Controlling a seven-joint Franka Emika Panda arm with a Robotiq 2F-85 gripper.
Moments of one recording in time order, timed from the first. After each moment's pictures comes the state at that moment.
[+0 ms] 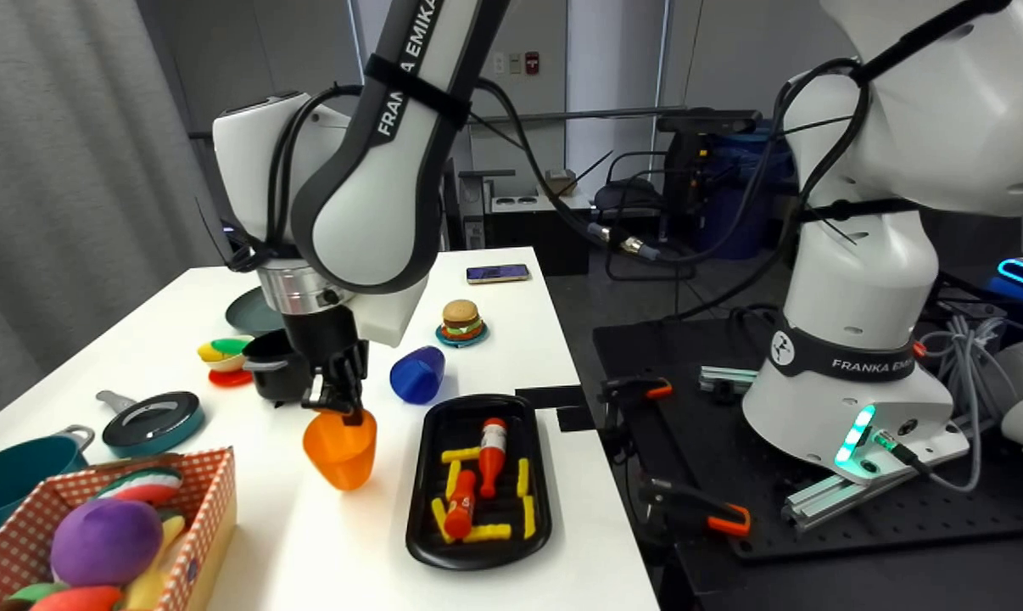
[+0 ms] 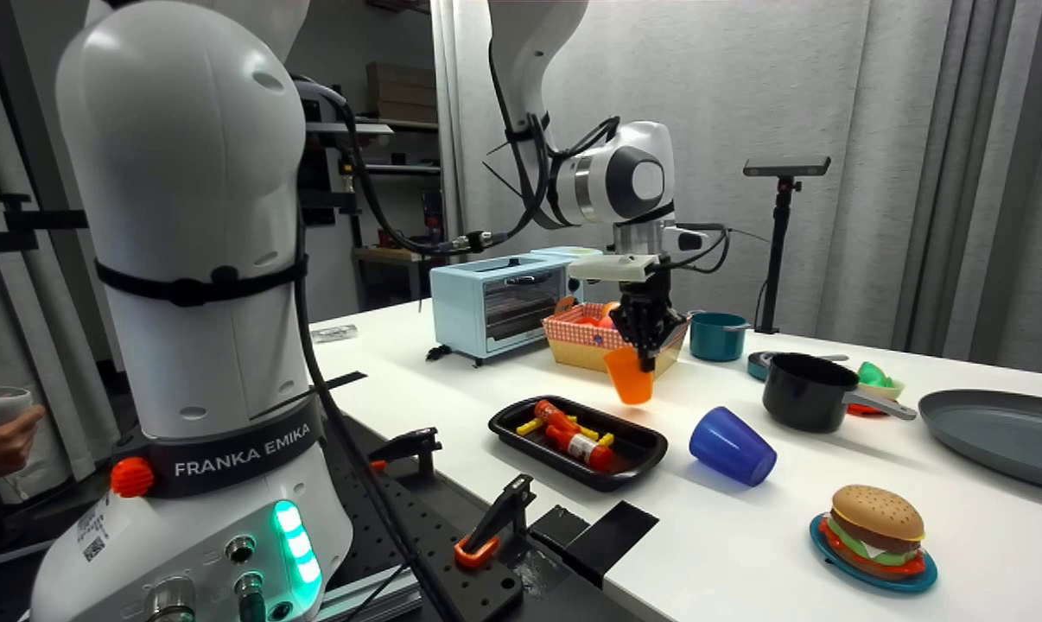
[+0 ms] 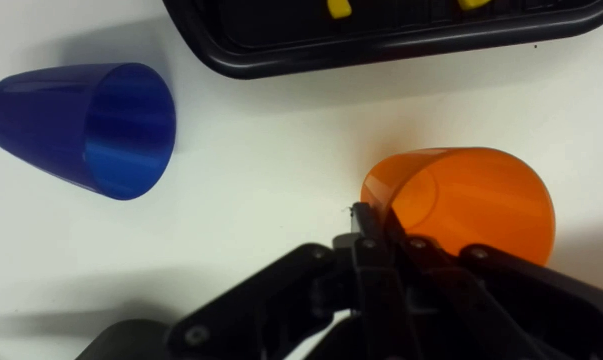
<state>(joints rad) -0.02 0.38 -0.04 -2.25 -0.11 2.66 0.16</state>
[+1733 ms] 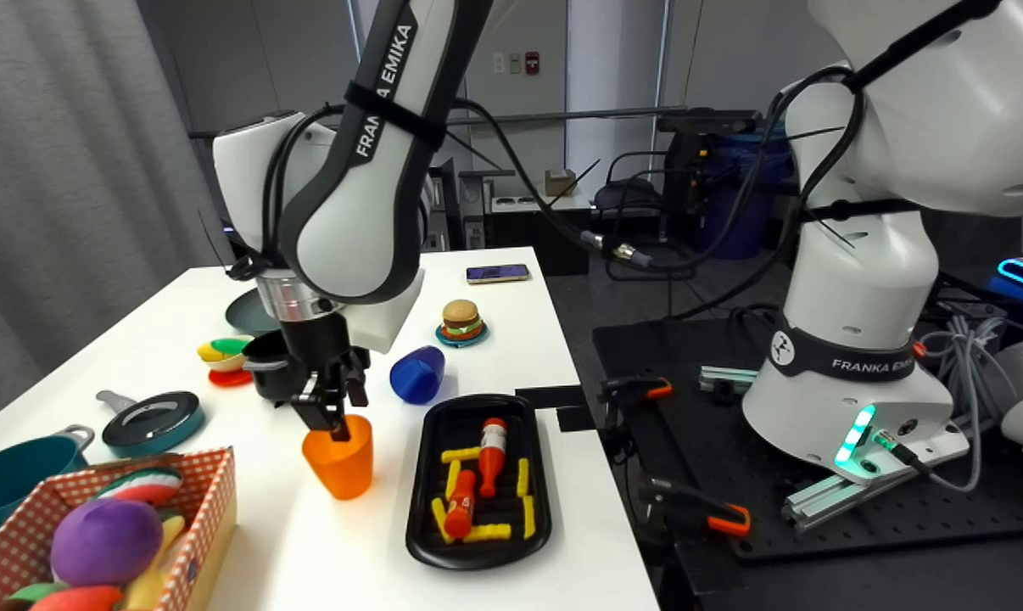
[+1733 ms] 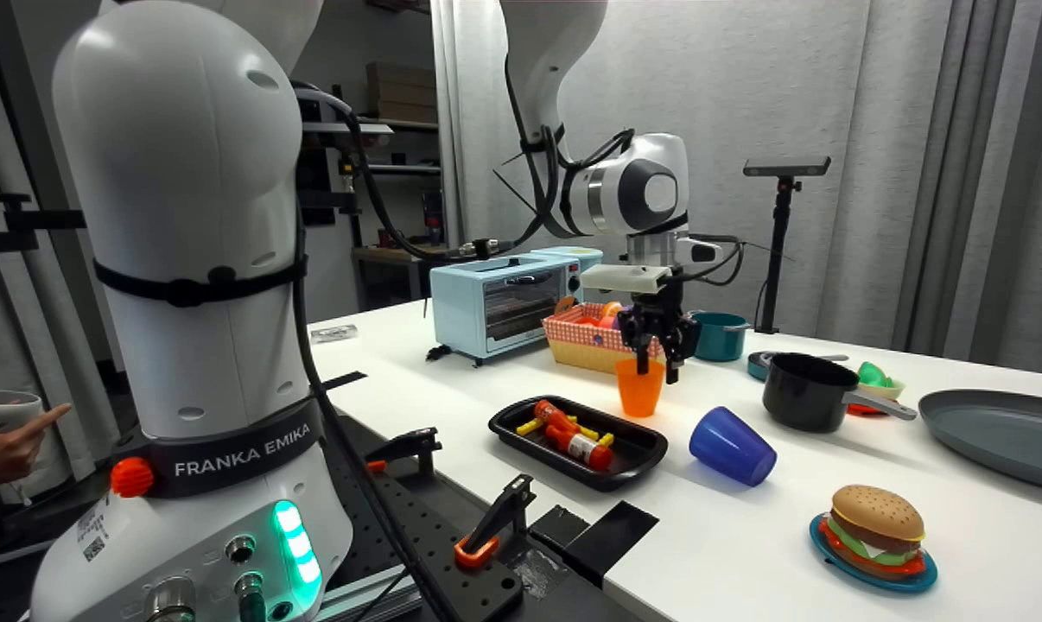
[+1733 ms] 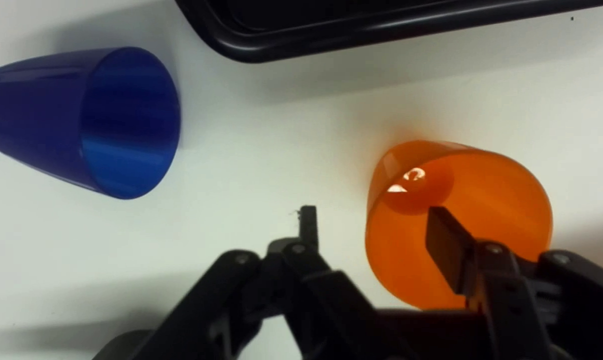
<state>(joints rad) -0.05 0.44 -0.04 -2.20 -0.09 2.66 0.14</state>
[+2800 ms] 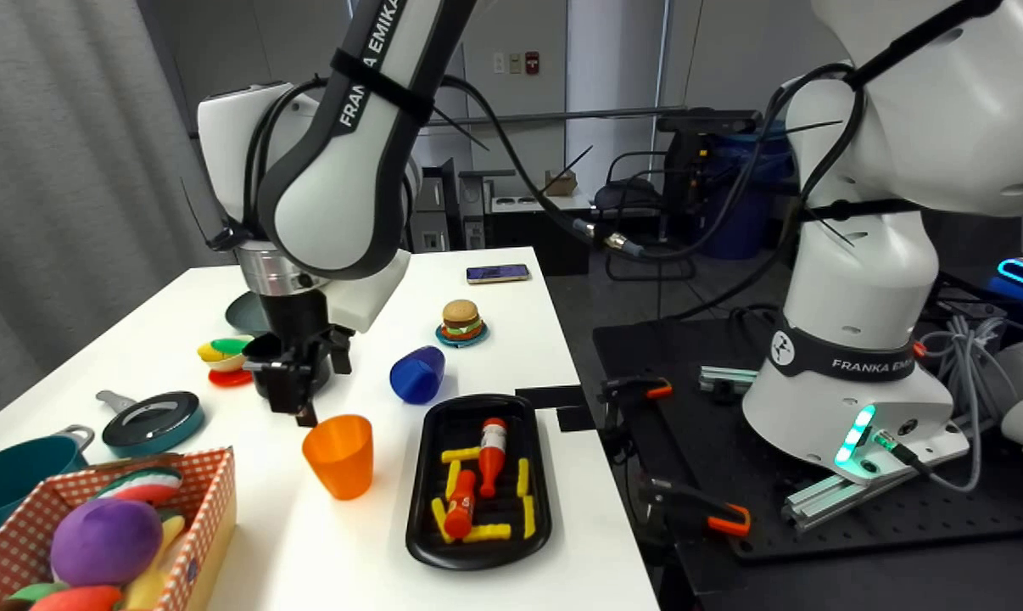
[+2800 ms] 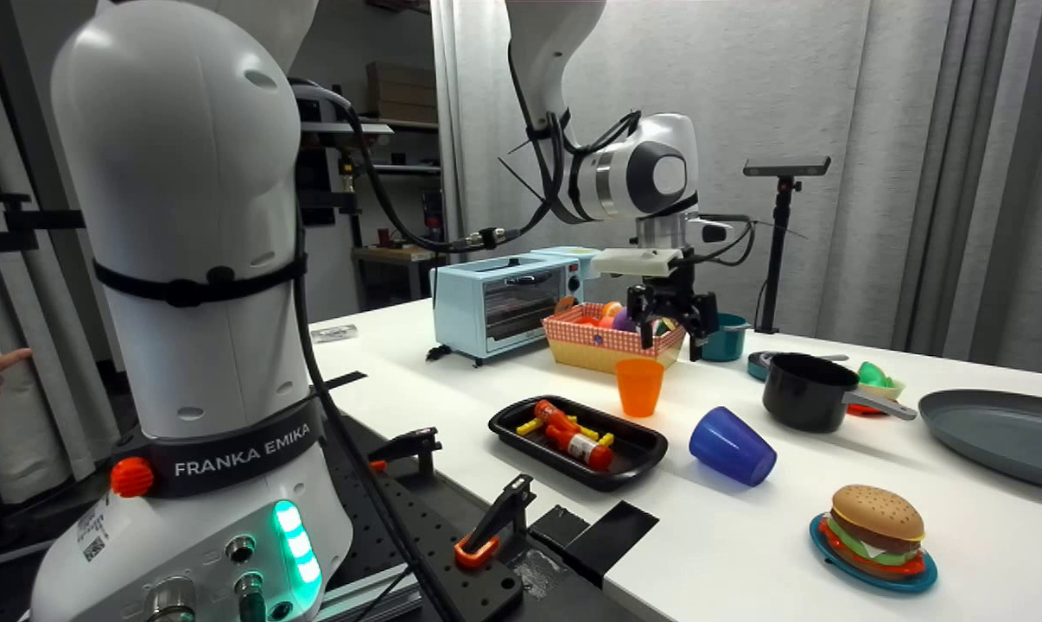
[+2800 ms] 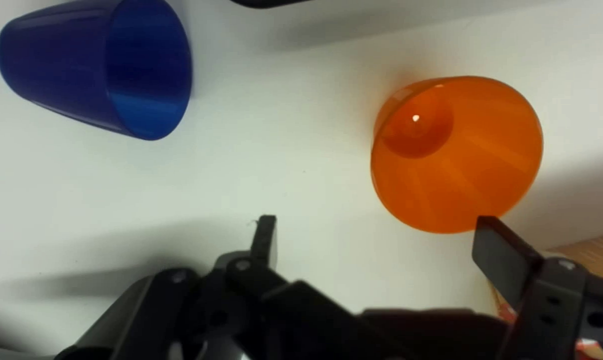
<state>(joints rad) -0.05 0.41 -0.05 -2.17 -0.08 2.65 0.14</state>
